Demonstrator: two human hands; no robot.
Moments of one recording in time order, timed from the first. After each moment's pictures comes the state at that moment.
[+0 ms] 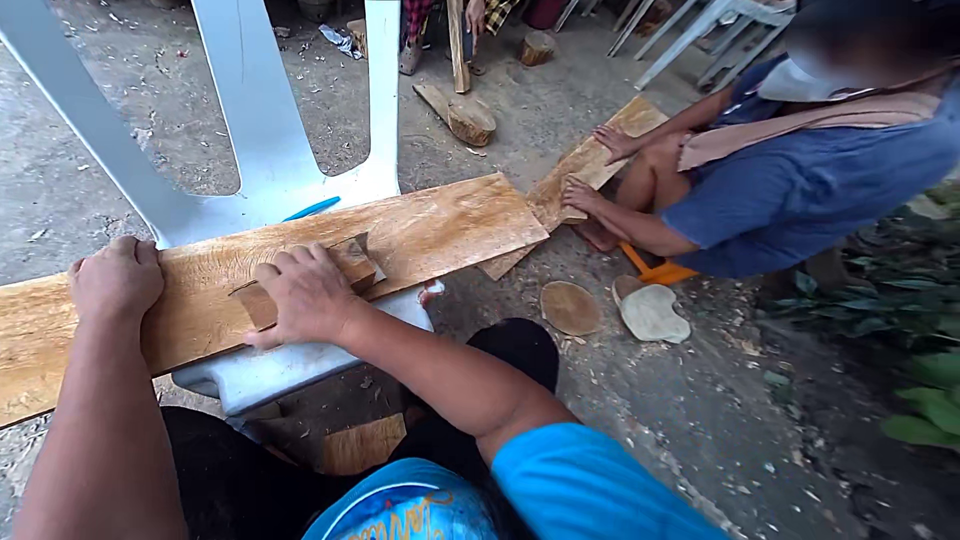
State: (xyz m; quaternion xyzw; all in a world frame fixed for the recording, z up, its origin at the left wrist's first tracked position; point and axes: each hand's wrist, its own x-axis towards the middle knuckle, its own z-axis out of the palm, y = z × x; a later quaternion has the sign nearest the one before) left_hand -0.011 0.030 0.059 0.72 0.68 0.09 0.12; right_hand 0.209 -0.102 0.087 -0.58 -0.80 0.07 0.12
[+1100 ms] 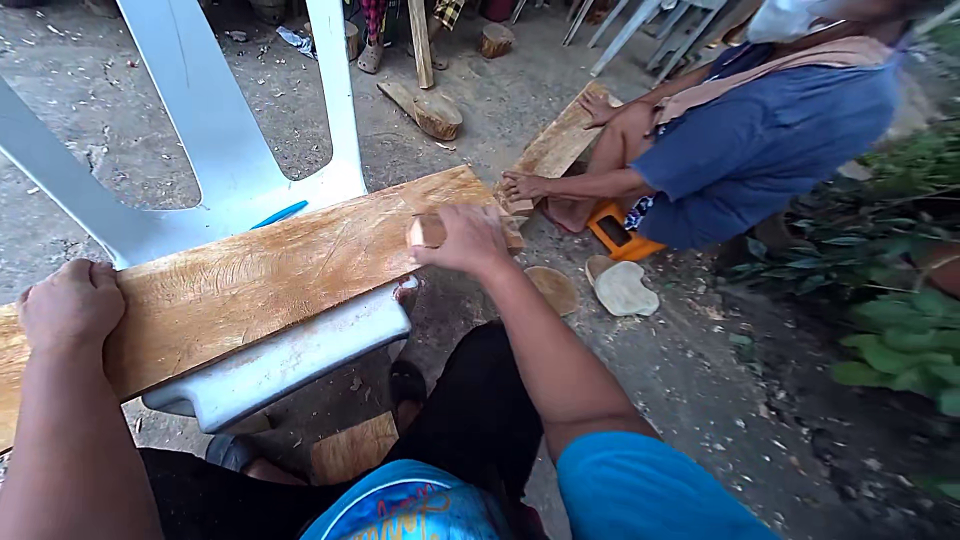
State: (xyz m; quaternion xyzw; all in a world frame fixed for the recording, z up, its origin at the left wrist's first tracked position) left_hand -0.040 0.063 0.015 0.72 0.67 0.12 0.10; right_hand 0.429 -0.153 0.082 -0.81 -0.58 0.02 0.06
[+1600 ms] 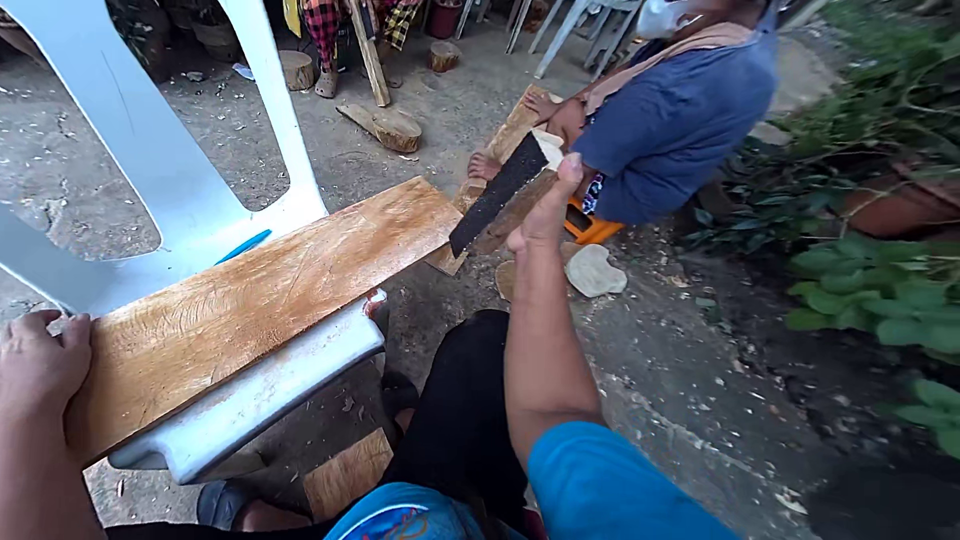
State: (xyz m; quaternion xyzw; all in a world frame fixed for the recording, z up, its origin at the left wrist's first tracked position) left_hand -0.025 0.052 0.034 0.74 0.64 0.13 0.14; right_hand 0.504 -0.205 0.107 -0.54 -0.24 0.08 0.81
